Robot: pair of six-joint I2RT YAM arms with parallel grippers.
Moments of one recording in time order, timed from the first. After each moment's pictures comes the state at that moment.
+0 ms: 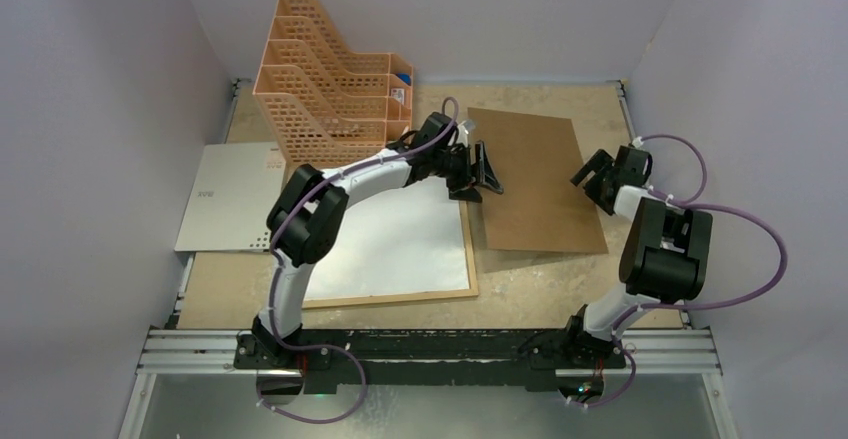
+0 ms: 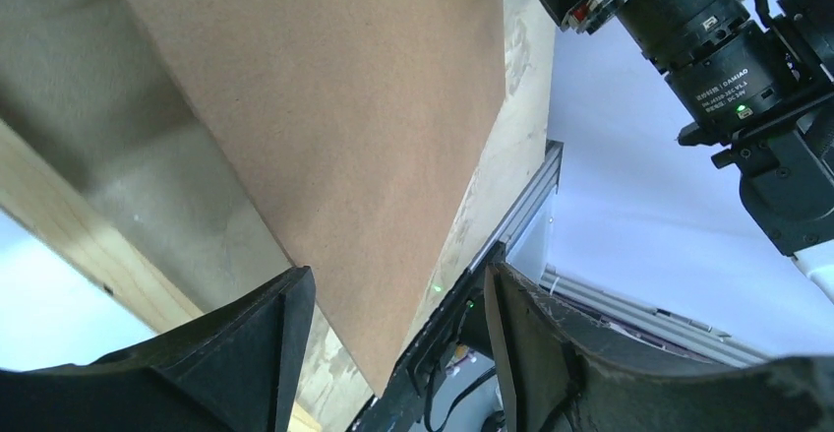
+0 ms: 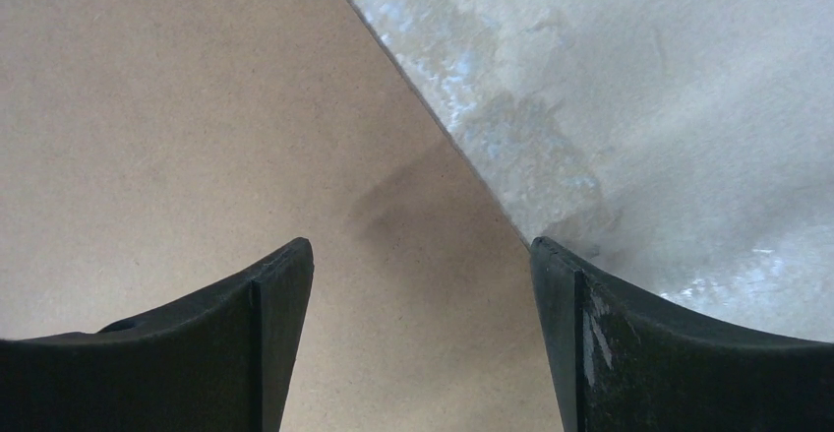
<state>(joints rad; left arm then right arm) -0.70 2.13 1.60 -0.16 0.60 -0.93 -0.30 1.66 0.83 0.00 -0.12 0.50</state>
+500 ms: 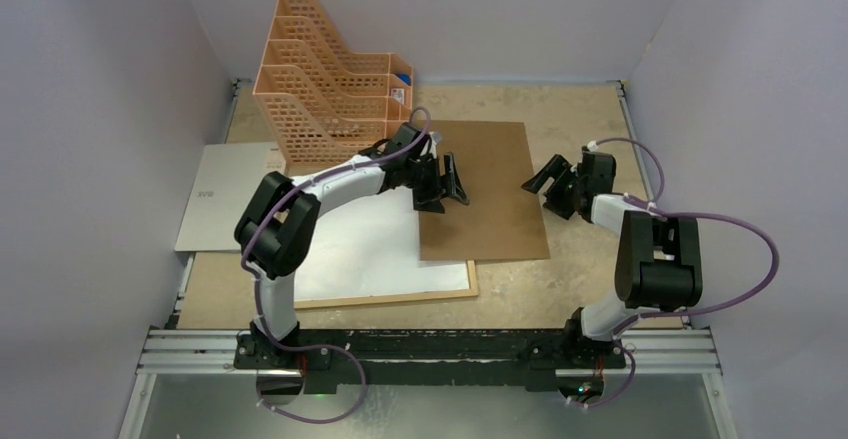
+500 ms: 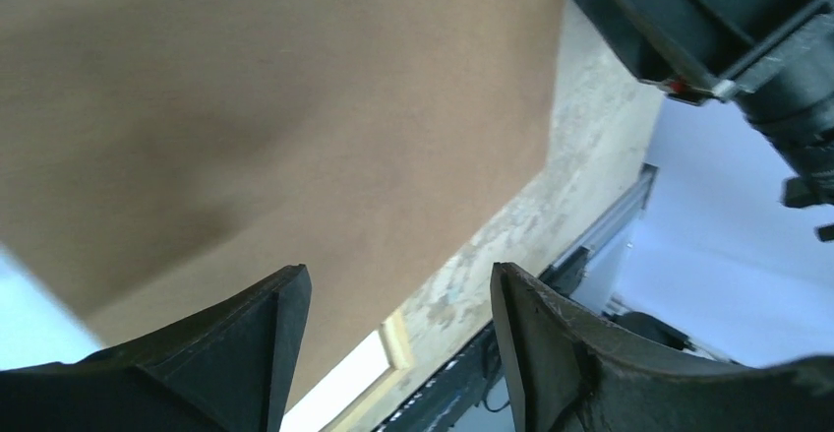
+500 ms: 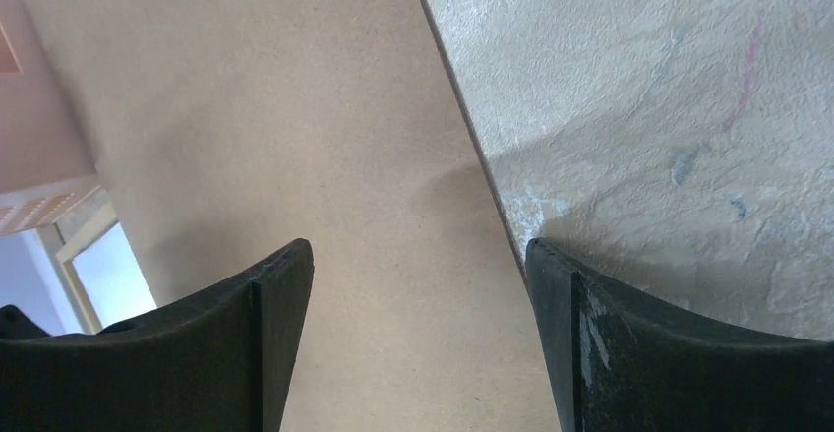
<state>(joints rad) -0.65 1.93 1.36 -0.27 0.47 -0.85 -0.10 1.58 0.72 0.03 -0.33 0.62</state>
